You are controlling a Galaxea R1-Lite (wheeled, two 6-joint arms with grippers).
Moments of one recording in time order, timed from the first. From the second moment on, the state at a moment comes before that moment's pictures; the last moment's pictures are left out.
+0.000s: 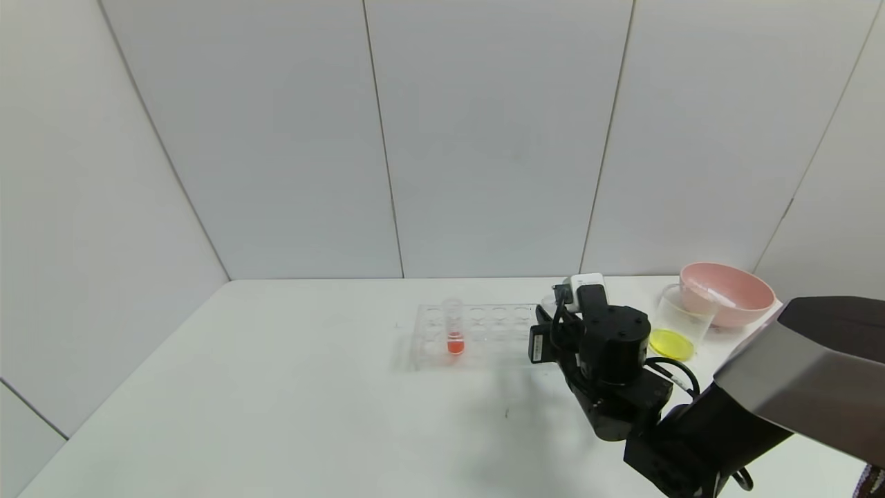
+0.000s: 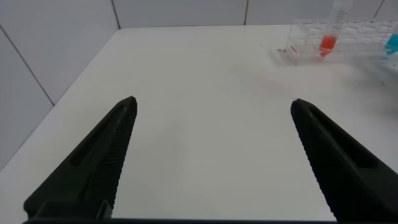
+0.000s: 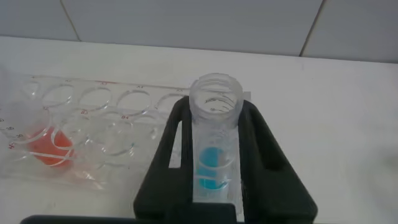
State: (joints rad) left arm 0.00 0.00 0.00 0.00 0.00 0.00; right arm 0.63 2.21 -0.83 -1.26 -0.51 0.09
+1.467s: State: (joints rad) left arm 0.00 0.00 0.00 0.00 0.00 0.00; right arm 0.65 2.07 -0.81 -1.31 -0.50 -0.02
